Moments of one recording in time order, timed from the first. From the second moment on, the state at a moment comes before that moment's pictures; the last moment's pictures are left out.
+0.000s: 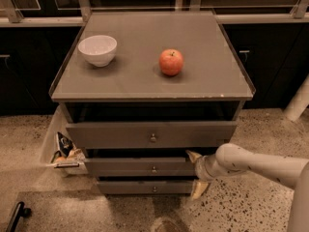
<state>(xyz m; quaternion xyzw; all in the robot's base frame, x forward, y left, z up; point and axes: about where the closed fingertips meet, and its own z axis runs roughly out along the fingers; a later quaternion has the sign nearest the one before) 0.549 -0.170 0.404 -0.69 0.66 0.07 0.27</state>
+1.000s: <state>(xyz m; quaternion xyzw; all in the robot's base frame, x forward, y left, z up) 0.595 -0.170 0.383 -0.69 0.65 0.05 0.31</state>
